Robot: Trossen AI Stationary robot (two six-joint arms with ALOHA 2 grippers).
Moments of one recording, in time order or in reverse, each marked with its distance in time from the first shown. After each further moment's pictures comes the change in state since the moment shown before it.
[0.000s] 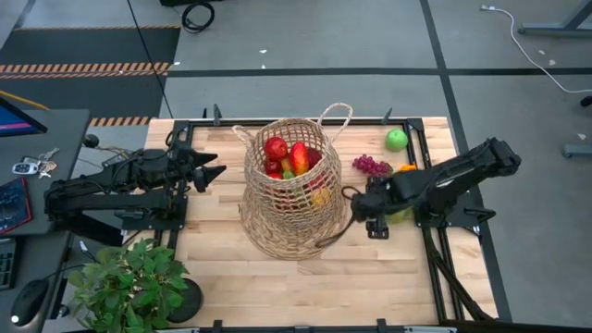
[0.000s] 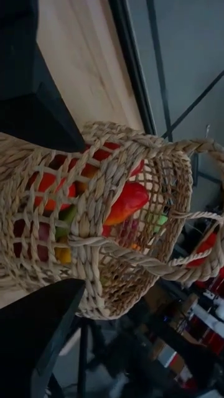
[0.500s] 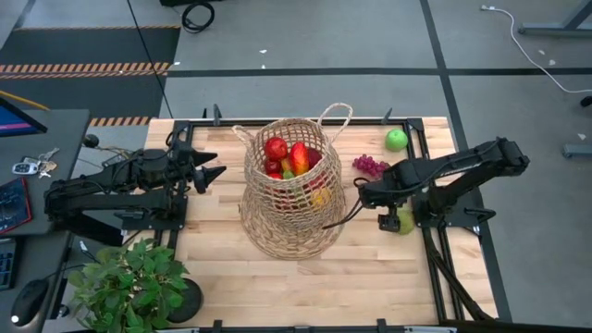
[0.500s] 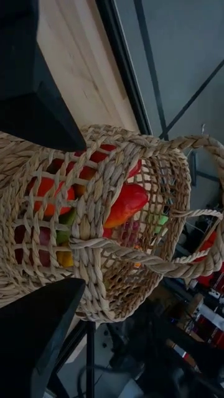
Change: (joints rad) left arm 0.000 0.000 0.000 0.000 -0.002 0.061; right arm -0.124 -0.101 -0.060 -0.148 -0.184 0.019
